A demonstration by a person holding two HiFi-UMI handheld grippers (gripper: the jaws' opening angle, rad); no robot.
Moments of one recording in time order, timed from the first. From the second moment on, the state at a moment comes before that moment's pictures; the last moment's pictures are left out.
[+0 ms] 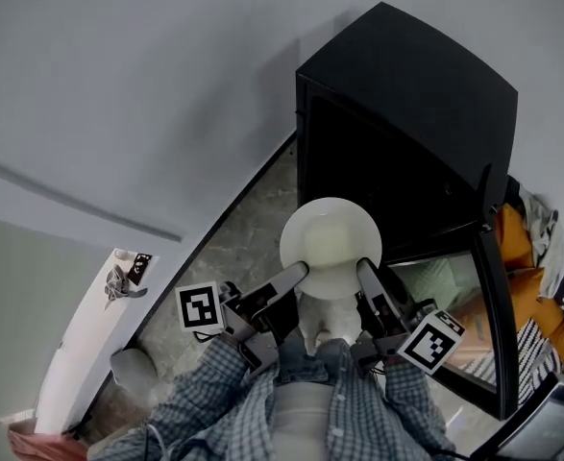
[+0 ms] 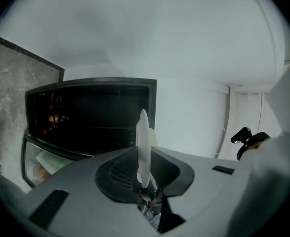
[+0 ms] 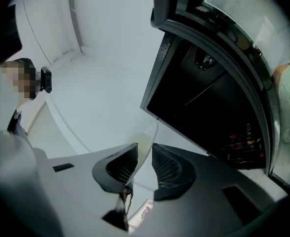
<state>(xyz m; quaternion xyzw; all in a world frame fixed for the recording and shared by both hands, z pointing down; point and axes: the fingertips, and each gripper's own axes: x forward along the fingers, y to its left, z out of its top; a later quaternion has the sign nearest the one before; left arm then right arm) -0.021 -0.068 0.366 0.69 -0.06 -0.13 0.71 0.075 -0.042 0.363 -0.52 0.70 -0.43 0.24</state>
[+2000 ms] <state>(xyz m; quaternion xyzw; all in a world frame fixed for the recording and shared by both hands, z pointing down) 0.109 -0.189 0.414 0.68 -0.01 -0.10 0.72 0.134 -0.137 0.409 -0.64 0.54 -0.44 0.31</state>
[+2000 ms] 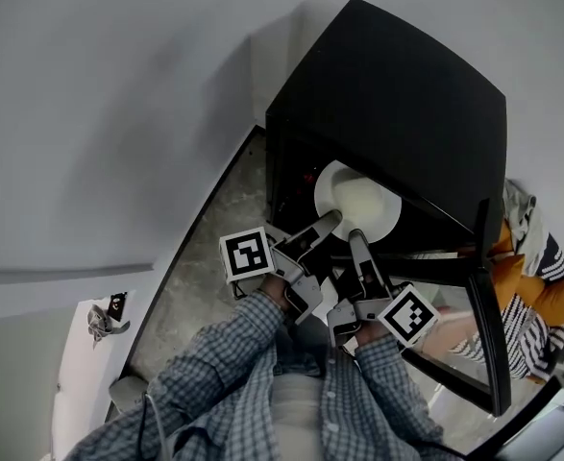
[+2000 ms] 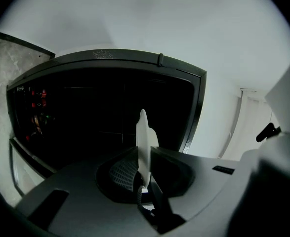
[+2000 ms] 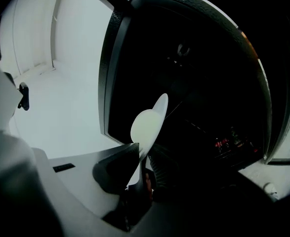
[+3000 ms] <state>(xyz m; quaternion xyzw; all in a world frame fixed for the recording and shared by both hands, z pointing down) 0.159 -0.232 0.443 0.70 -0.05 -0.08 0.70 0.182 -0.175 0.435 -0.66 0.50 -0.45 0.33</state>
